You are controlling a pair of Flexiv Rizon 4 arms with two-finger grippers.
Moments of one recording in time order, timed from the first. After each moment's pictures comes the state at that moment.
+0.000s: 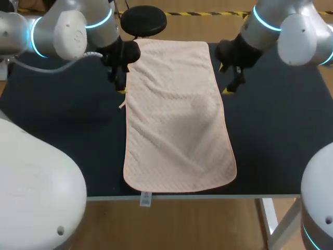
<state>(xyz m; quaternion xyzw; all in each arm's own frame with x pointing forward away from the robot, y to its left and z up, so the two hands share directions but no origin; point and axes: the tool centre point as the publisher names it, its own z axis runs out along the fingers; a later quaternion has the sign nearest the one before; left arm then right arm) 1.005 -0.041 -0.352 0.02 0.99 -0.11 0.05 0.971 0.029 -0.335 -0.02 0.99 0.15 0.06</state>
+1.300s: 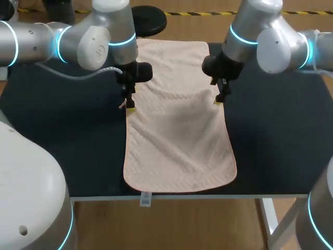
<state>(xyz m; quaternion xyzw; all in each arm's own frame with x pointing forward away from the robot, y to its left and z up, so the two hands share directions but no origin) 0.992 -0.057 -0.433 -0.01 1.00 -0.04 -0.01 0.996 0.044 -0.413 -0.02 0.99 0.11 0.04</state>
